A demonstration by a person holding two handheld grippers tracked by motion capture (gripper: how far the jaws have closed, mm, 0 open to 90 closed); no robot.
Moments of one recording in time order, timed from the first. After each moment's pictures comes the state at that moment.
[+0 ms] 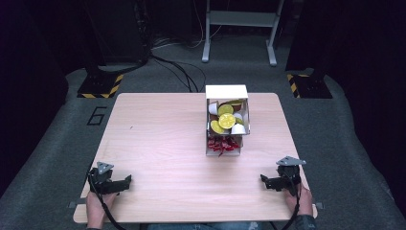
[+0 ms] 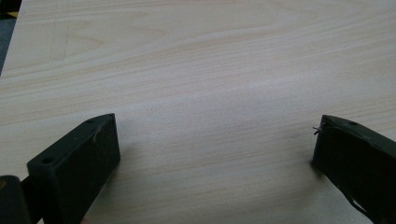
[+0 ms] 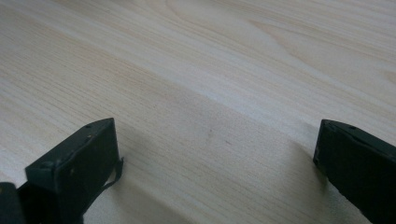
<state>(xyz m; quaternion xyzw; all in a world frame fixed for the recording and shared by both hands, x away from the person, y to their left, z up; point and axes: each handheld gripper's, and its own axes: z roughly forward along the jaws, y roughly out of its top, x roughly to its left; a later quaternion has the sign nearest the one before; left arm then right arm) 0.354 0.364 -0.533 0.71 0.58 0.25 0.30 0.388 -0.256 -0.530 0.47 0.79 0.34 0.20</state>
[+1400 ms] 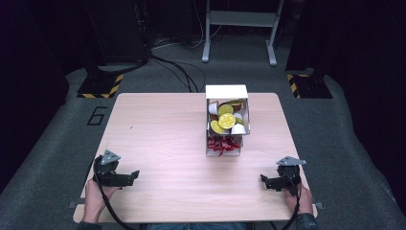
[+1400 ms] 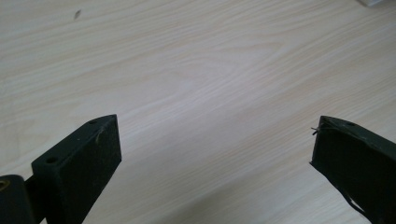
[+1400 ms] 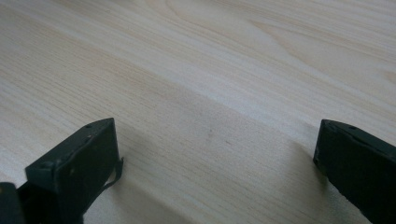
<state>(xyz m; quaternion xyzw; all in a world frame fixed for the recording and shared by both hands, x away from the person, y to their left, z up) 0.362 0.327 -0.463 0.78 0.48 0.20 0.34 0.388 -0.256 -0.530 0.47 0.79 0.34 0.20</state>
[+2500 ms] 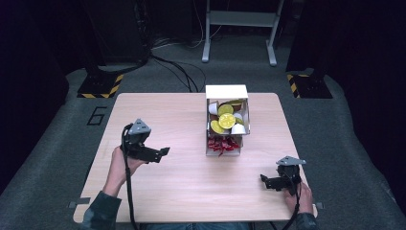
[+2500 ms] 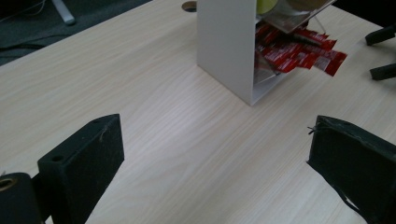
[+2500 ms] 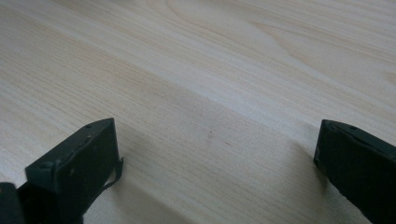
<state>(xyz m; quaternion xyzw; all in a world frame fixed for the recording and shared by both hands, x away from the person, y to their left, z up) 0.405 0.236 -0.365 0.82 0.36 0.18 0.40 0.389 -0.256 -0.530 0.47 0.79 0.34 0.20</state>
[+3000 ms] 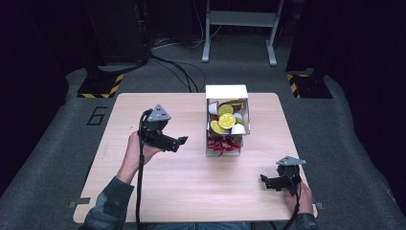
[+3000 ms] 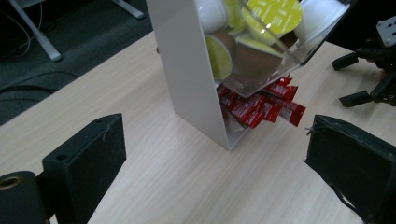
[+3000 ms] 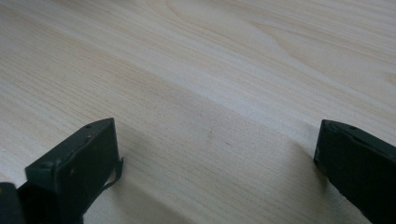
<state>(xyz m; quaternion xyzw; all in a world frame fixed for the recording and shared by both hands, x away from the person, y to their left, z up) 0.419 0.186 -0.324 0.83 0.30 0.19 0.42 0.389 -0.256 -0.530 0.47 0.79 0.34 0.20</state>
